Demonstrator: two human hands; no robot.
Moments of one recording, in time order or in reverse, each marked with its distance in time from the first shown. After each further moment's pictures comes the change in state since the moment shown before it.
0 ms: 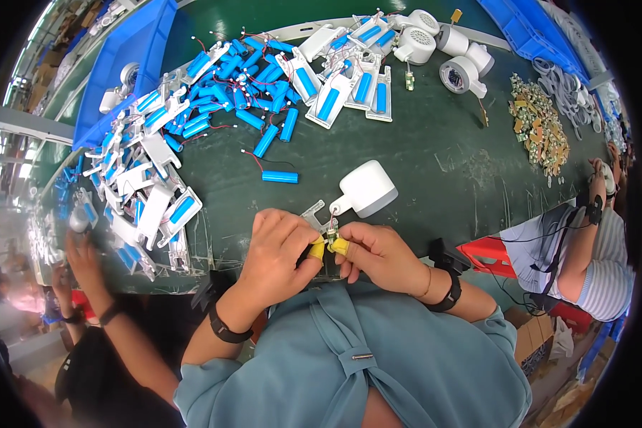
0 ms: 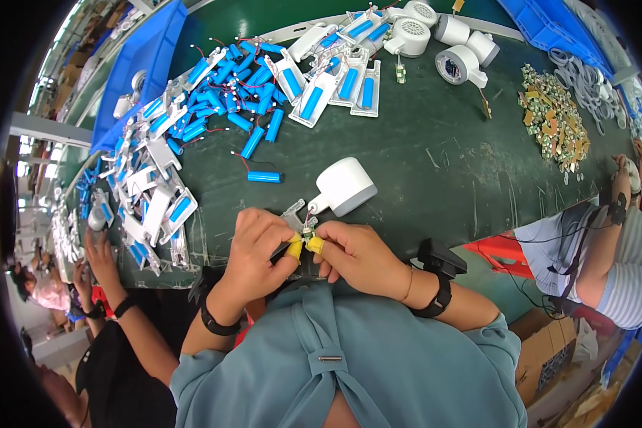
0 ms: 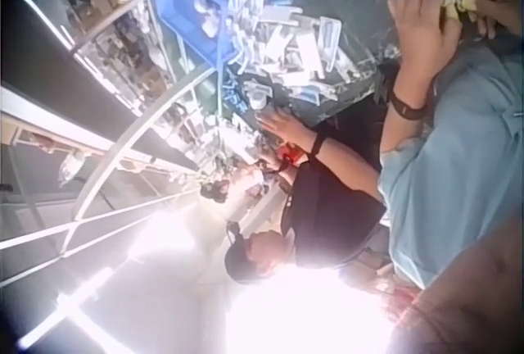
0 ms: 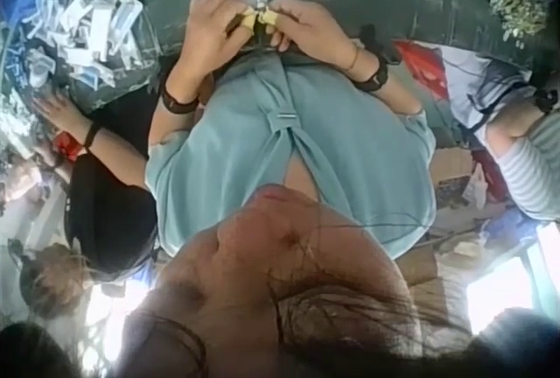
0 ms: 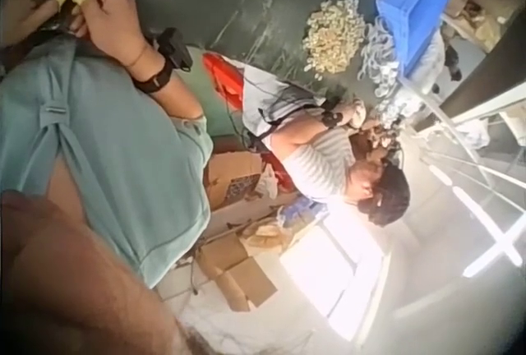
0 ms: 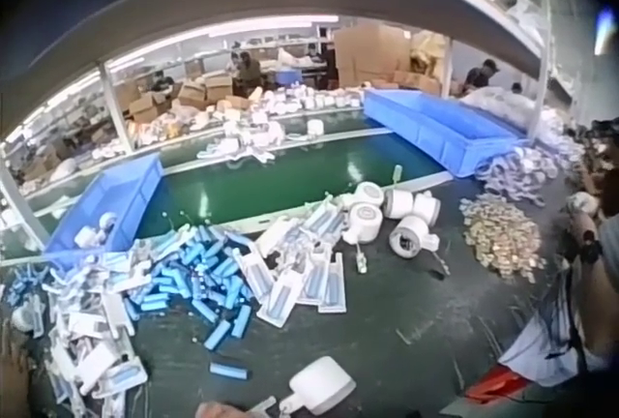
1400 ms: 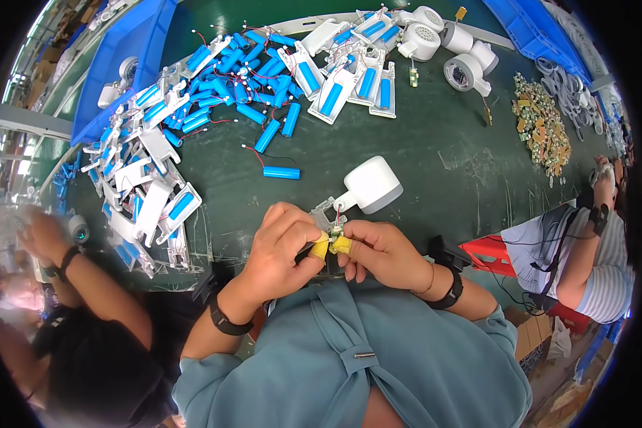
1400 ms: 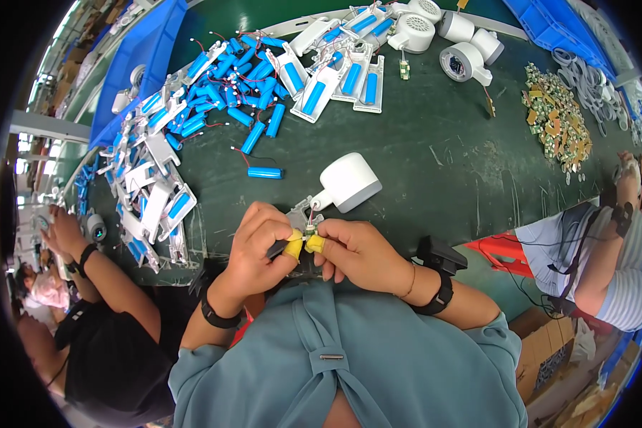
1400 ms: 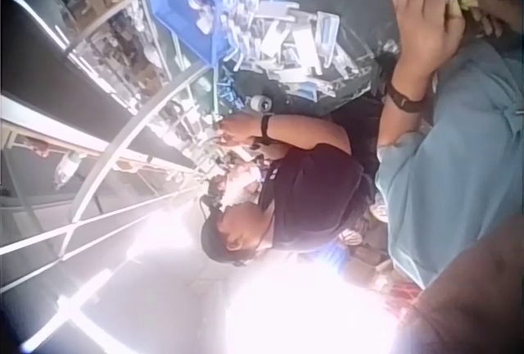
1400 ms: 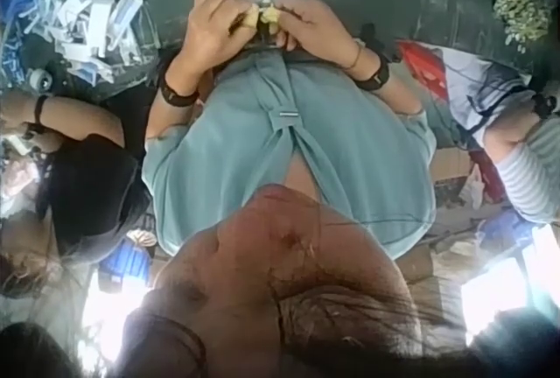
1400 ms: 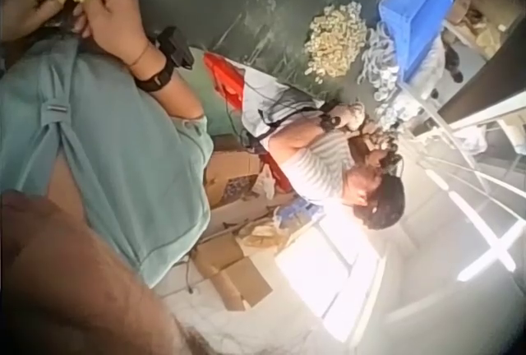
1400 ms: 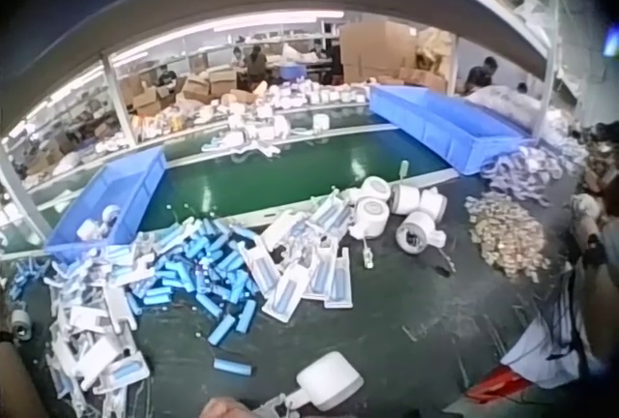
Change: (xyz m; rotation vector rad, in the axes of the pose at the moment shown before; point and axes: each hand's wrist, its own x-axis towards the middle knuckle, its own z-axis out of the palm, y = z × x) left_hand 0.001 -0.008 0.006 -0.186 0.085 0.046; right_hand 0.002 -0.003 0.000 0.062 -0.035 0.015
